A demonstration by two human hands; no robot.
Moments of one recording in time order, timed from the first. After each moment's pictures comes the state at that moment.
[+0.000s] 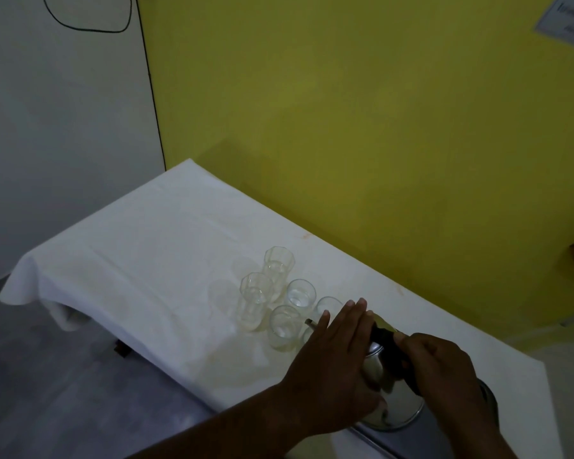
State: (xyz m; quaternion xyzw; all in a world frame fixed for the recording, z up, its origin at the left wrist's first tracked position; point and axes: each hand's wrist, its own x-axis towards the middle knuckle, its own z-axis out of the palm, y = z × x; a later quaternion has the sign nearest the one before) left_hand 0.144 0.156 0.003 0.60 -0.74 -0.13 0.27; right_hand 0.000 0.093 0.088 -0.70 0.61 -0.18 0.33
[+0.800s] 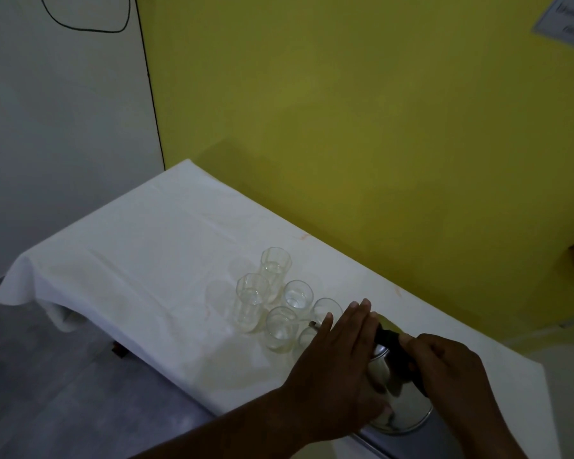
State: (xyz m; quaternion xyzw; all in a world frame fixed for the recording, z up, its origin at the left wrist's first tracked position) left_hand 0.137 0.153 0.010 0.59 -0.75 -0.14 0.26; right_hand -0.015 0.085 0.090 -0.73 0.59 -0.16 0.29
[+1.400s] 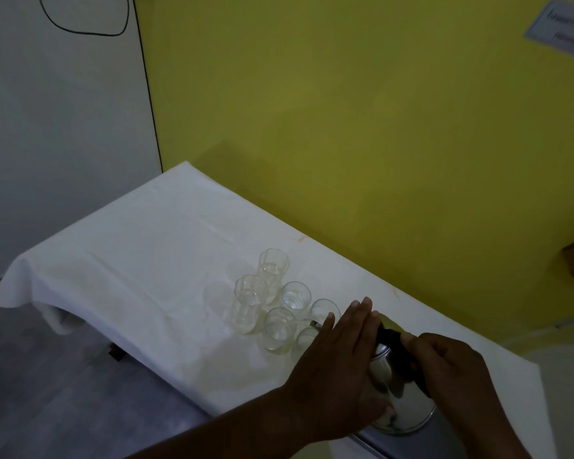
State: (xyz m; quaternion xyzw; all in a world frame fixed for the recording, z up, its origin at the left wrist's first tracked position) left_hand 0.135 0.153 0.017 0.59 -0.75 -0.15 0.27; right_hand -0.014 0.088 0.101 -0.73 0.59 -0.17 0.29
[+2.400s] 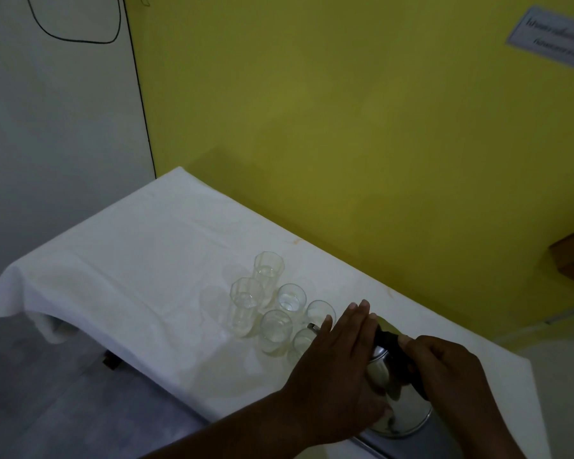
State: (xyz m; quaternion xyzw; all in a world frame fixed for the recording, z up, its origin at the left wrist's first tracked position) left_hand 0.130 0.156 0.016 0.58 -0.75 -0.14 0.28; right_hand -0.020 0.095 0.102 -0.73 0.59 -0.18 0.29
